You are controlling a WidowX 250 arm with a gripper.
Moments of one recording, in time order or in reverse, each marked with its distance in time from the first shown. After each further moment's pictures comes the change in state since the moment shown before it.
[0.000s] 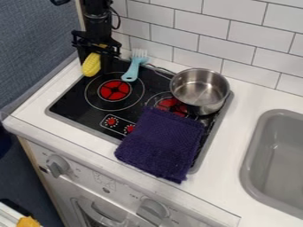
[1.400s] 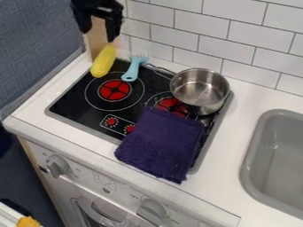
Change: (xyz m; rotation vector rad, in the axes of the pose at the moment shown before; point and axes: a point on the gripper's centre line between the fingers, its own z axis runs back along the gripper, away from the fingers) arm -0.009 -0.018 0.087 -0.011 -0.217 -0.049
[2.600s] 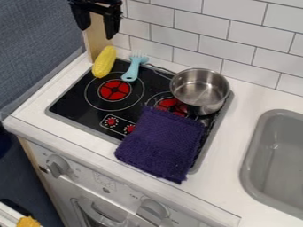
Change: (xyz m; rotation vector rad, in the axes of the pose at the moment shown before) arm -0.004 -0.002 0.008 -0.006 -0.007 -0.025
